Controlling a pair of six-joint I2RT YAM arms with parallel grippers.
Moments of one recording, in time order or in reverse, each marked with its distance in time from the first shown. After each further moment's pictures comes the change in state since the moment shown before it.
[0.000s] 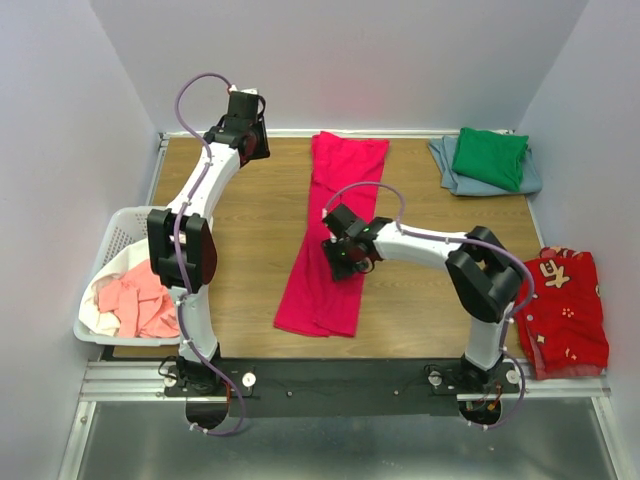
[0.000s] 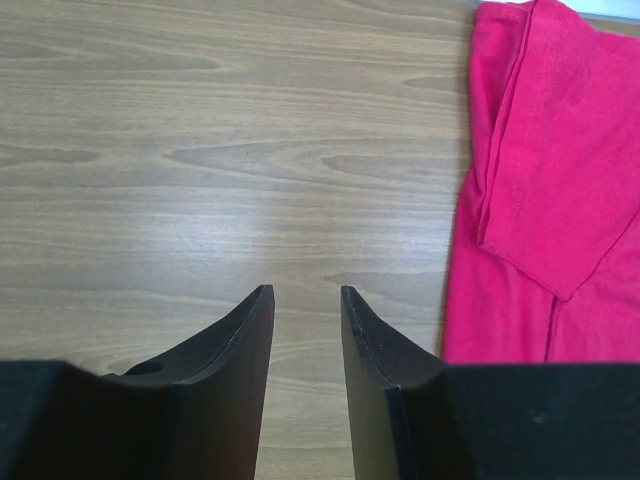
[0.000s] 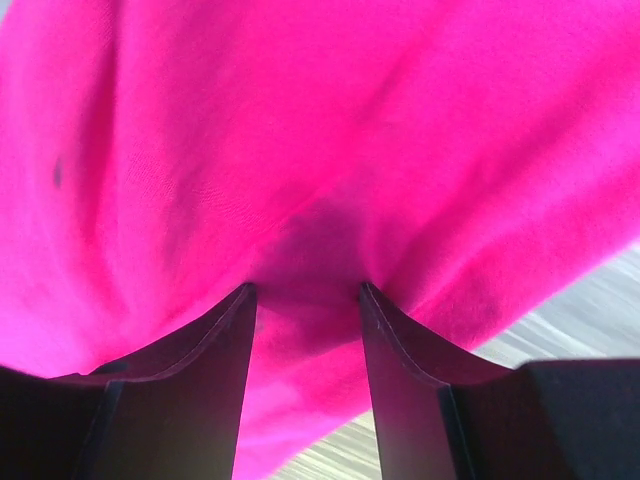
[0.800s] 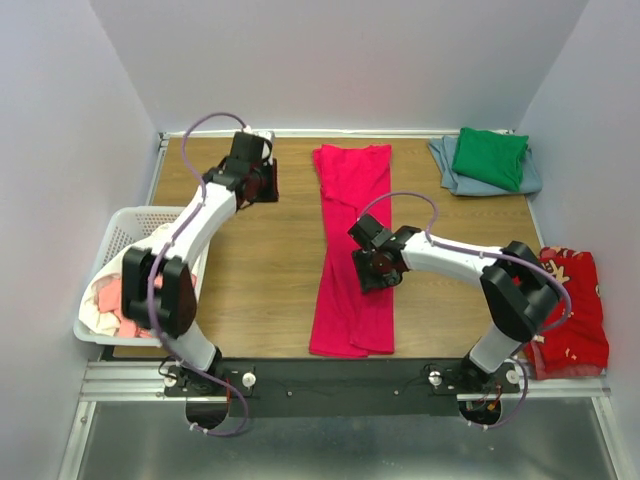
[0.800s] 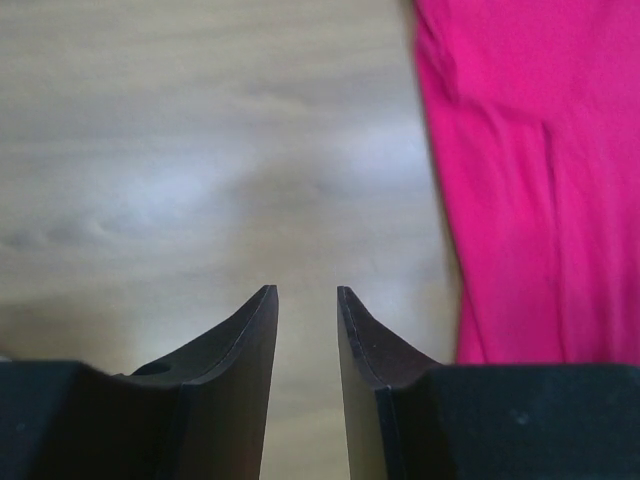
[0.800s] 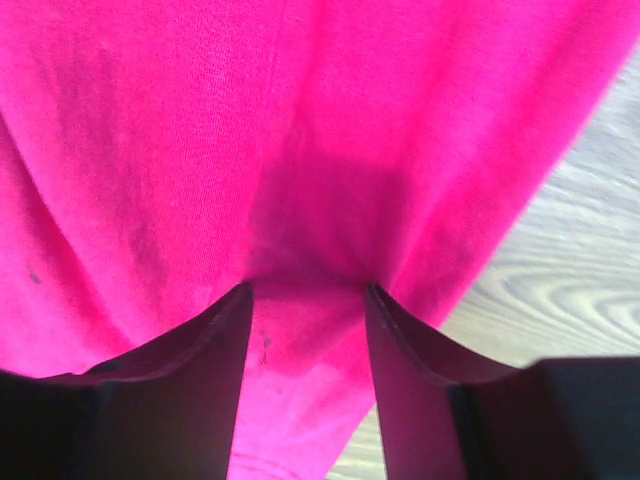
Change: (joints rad) left arm -0.064 -0.263 -0.407 0.046 0.138 0.021; right arm -0.081 -0.230 -0.246 -0.117 0.073 0.132
